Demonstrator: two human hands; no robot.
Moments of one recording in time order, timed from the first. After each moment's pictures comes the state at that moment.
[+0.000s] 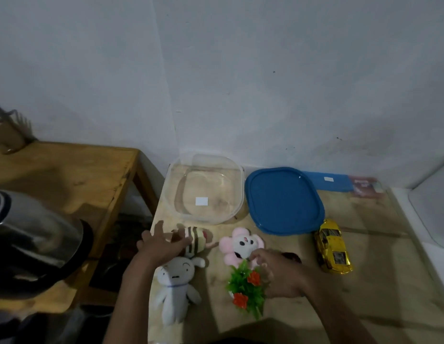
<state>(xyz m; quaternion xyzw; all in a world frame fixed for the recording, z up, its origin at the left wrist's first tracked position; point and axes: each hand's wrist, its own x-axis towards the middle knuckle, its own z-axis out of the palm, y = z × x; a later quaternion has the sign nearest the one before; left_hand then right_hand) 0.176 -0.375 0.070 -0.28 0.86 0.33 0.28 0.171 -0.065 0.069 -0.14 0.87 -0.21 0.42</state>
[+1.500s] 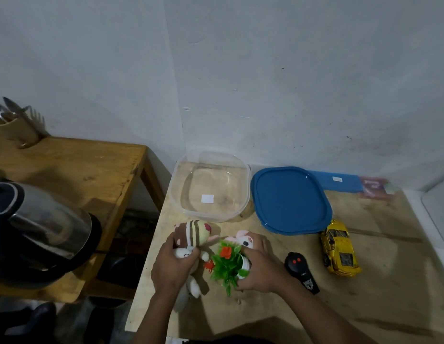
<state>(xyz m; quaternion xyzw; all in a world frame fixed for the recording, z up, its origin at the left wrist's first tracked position) 0.226 -0.340 0.000 -0.31 0.84 0.45 -0.03 0.178 -0.111 0.028 -0.20 0.91 -0.26 0.24</state>
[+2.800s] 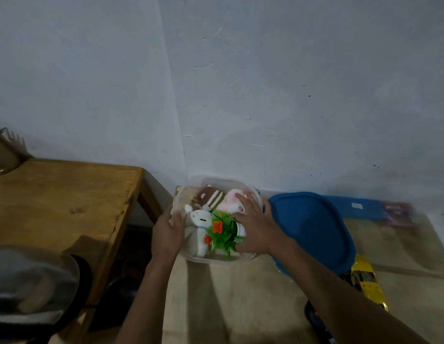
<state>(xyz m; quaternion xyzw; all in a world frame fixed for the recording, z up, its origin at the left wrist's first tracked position) 0.063 -0.393 0.035 -0.26 0.84 0.47 -0.06 0.003 -0.168 0.051 -0.30 0.94 -0.08 0.12</state>
